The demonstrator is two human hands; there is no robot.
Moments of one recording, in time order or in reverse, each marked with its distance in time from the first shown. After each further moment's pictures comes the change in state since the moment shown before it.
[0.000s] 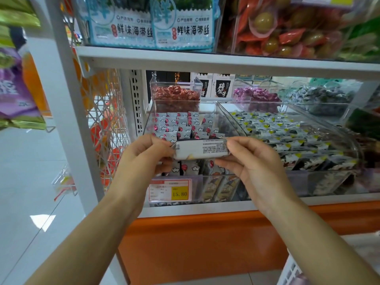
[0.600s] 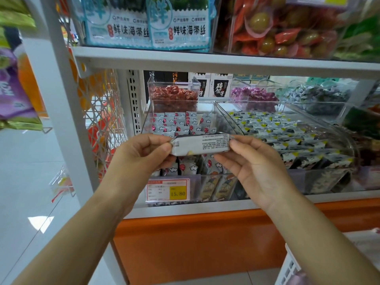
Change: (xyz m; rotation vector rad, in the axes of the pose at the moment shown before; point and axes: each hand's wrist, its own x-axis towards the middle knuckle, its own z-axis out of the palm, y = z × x) left_hand 0.001 0.003 -0.006 0.083 -0.046 0.036; right_hand -0.001 -0.012 0.003 0.268 0.007 0.107
